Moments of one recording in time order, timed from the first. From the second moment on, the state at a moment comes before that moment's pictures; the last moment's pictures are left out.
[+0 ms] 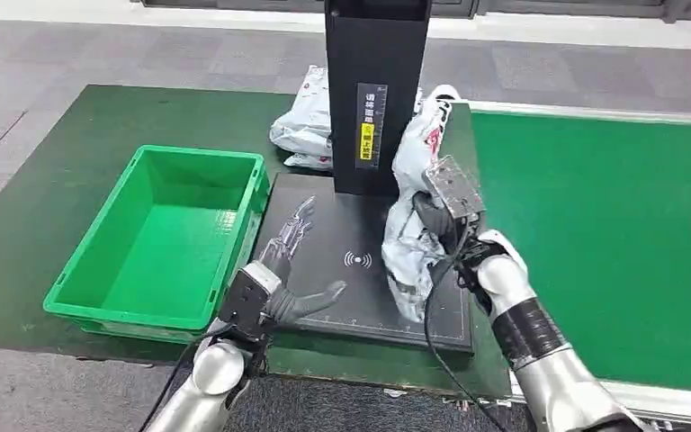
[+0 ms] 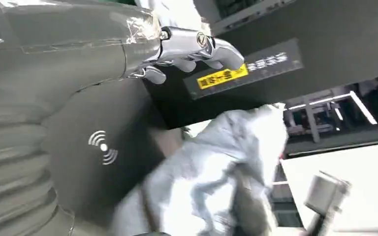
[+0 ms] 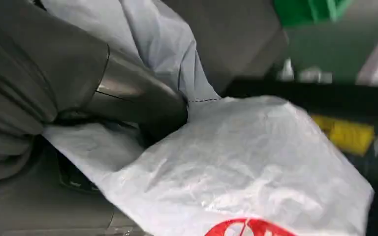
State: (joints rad) left arm -0.21 -0.12 -0.52 -1.39 -0.06 0.19 -0.36; right arm -0.61 -0.02 0.43 -0.94 -0.10 0.06 0.02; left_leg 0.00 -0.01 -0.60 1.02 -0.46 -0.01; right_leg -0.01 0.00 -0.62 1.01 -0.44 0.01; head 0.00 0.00
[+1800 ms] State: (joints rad) left arm -0.16 -0.06 -0.47 -1.45 -0.08 0.23 -0.43; right arm -0.72 -0.02 0.61 -0.94 -0.07 0.11 -0.13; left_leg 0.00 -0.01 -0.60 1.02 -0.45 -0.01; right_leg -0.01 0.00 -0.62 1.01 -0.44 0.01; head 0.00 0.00
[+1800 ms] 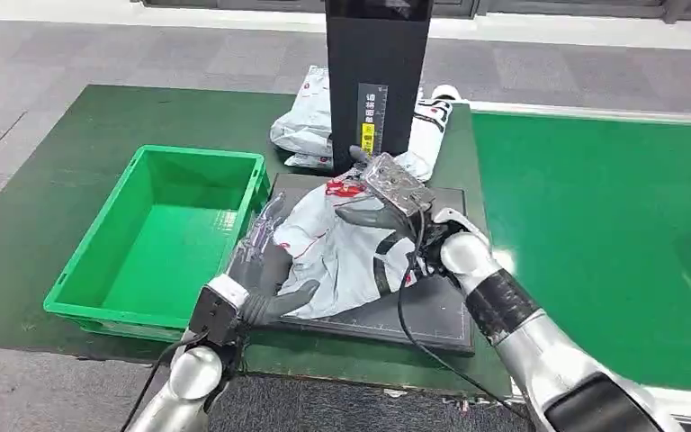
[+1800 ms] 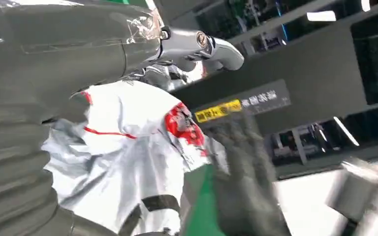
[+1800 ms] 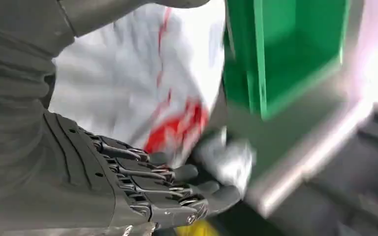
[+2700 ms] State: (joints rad) left arm -0.21 -0.14 -0.45 -1.28 -0.81 0.24 -0.12; right arm -0.03 0.04 0.41 -1.85 0.25 -0.42 -0.20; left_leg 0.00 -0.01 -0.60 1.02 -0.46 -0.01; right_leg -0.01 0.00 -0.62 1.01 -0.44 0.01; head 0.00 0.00
